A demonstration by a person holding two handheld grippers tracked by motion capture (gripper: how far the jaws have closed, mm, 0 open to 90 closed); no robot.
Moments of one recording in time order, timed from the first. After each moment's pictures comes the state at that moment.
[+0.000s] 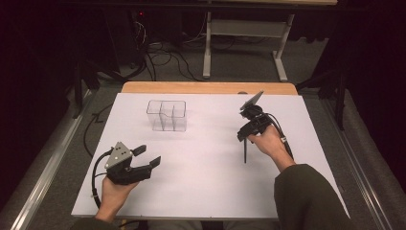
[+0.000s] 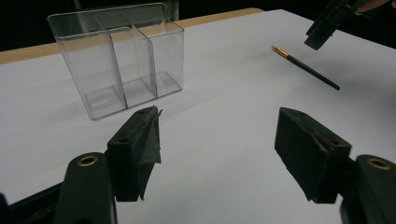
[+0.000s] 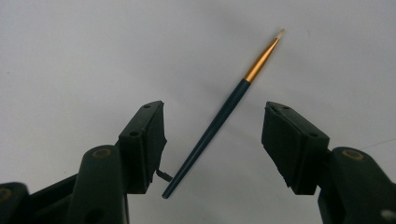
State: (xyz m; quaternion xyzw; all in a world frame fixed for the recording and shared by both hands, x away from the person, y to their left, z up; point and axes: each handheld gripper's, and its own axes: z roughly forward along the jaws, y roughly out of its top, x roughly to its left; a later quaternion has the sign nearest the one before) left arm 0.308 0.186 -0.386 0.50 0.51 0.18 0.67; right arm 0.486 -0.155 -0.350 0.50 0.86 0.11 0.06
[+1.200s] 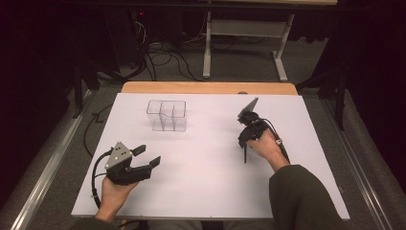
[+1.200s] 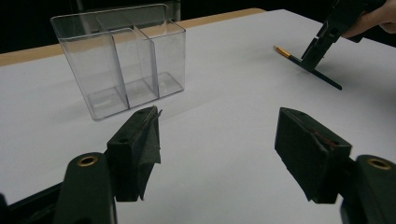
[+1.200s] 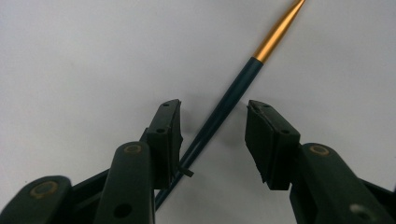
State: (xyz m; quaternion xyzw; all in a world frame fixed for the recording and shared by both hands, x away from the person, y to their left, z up) left arm 0.308 0.185 -0.386 0.50 0.51 0.19 0.67; right arm 0.496 -0.154 -0.385 0.51 0.86 0.06 0.03
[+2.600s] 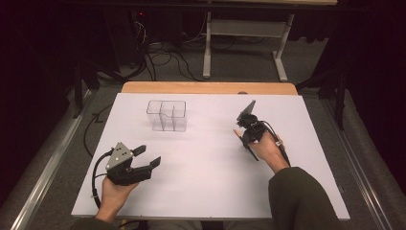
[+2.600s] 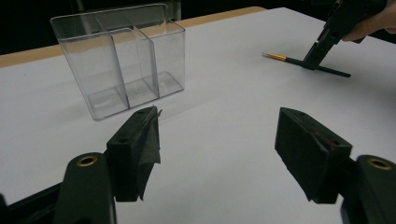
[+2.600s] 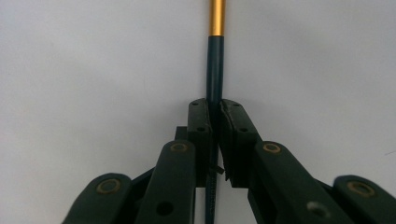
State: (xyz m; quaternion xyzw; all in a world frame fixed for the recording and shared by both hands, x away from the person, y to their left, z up) left arm 0.307 0.185 -0.386 0.51 0.51 0.19 0.67; right arm 0.491 -0.152 -0.390 0.49 0.87 0.04 0.05
